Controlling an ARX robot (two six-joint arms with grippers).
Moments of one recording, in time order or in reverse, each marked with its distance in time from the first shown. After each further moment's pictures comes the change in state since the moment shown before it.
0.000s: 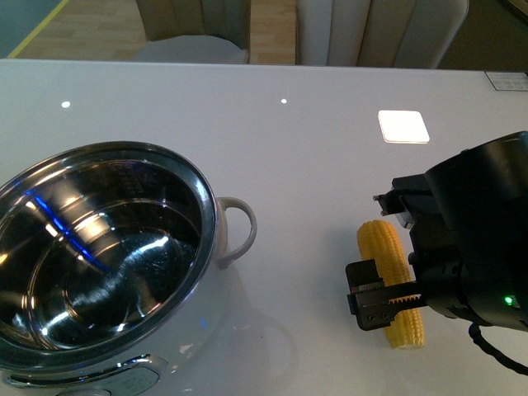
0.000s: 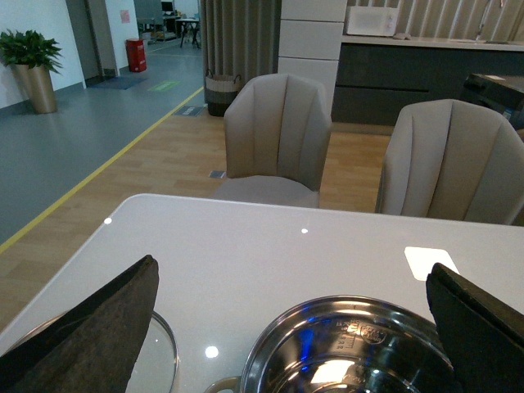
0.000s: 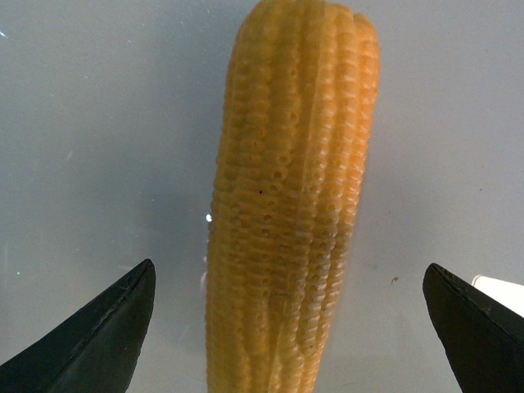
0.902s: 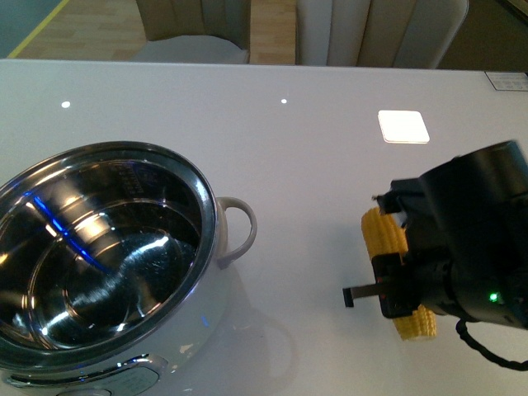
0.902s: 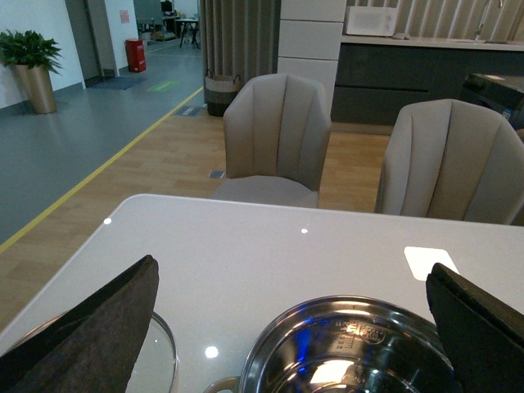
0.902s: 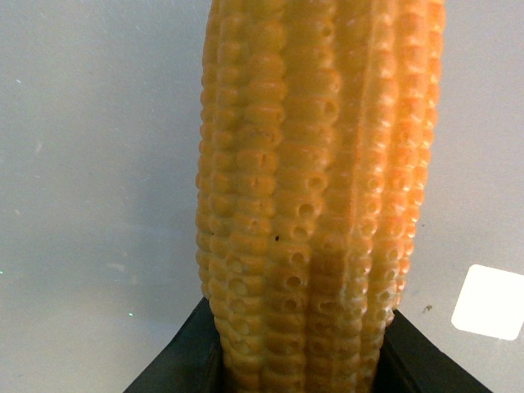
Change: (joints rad) left arm 0.000 0.000 0.000 0.000 0.000 0.000; right arm -0.040 -0.058 0.009 0.034 -0.069 0.111
